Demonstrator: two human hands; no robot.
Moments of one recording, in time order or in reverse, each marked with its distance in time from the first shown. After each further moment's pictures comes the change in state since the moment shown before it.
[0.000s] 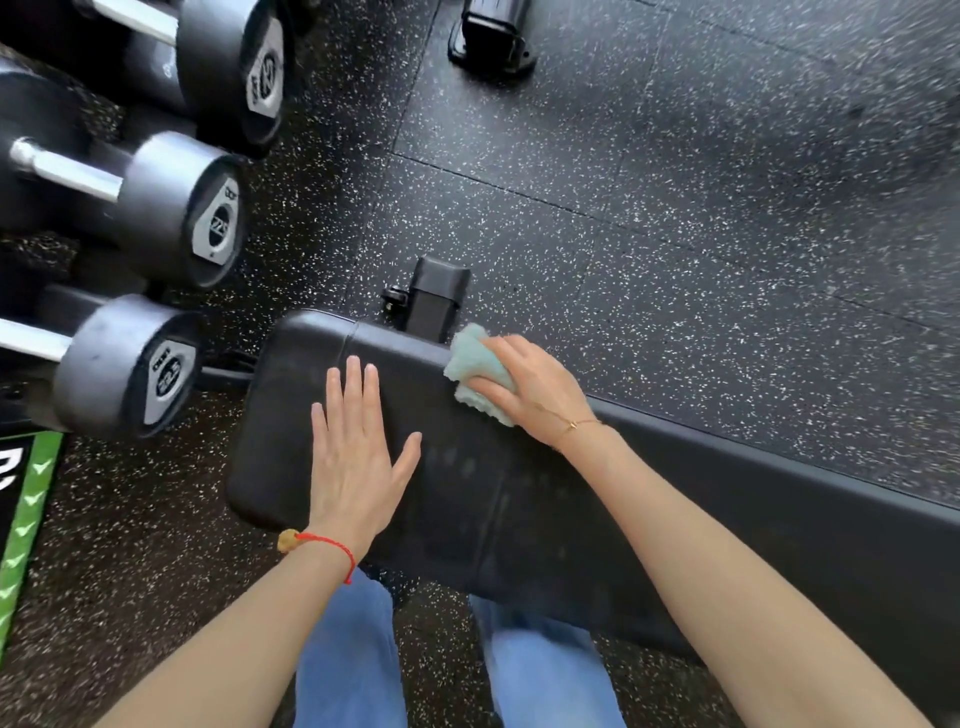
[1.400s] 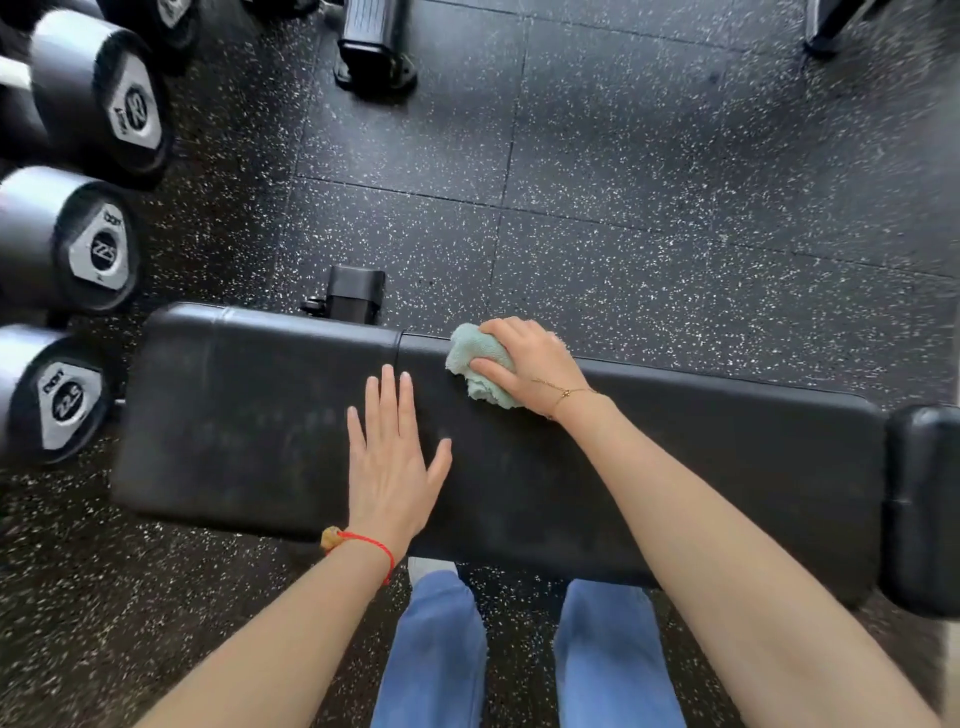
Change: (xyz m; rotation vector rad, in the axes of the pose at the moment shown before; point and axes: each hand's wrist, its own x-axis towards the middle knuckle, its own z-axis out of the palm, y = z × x) left_hand -0.065 0.147 0.030 0.039 0.023 0.181; right_hand -0.111 0.094 -0.039 -0.044 0.112 0.120
